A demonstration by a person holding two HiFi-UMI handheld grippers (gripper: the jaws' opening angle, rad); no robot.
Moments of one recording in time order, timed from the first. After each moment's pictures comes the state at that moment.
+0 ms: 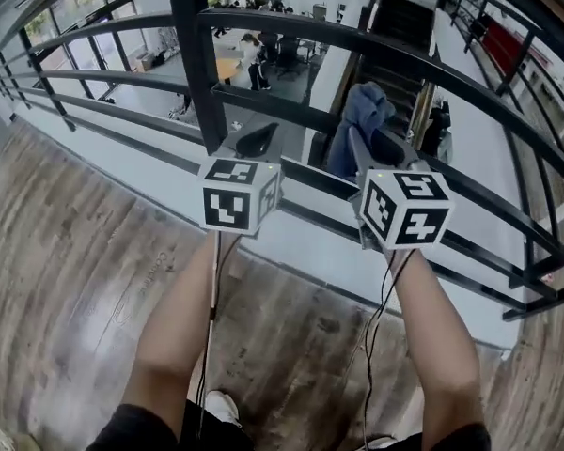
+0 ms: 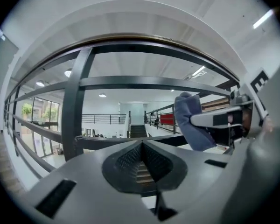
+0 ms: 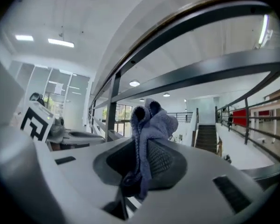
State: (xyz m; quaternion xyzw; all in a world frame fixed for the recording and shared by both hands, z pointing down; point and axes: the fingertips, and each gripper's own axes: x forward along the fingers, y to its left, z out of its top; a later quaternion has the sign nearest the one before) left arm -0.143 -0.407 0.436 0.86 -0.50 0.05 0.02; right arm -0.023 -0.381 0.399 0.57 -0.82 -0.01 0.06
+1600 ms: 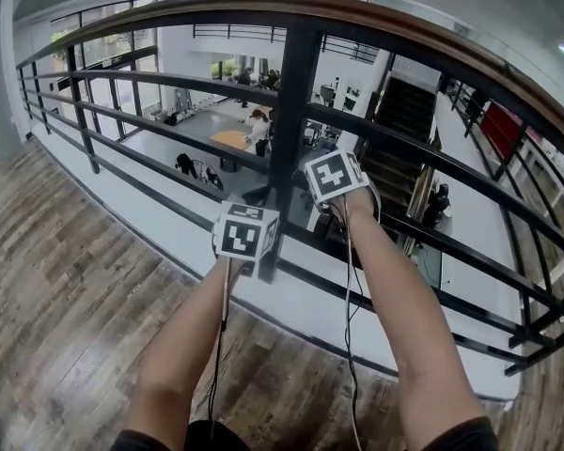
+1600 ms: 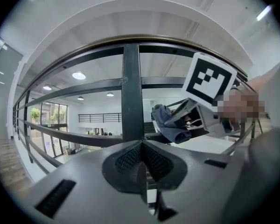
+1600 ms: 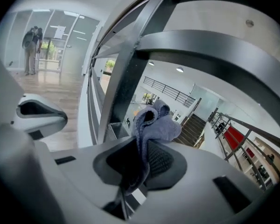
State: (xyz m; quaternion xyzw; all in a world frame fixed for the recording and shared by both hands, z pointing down) left arm -0.338 -0.462 0.435 0.84 -0.54 0.07 0.01; right arm -0.228 -0.528 0.417 0.56 -0.74 -0.02 0.36
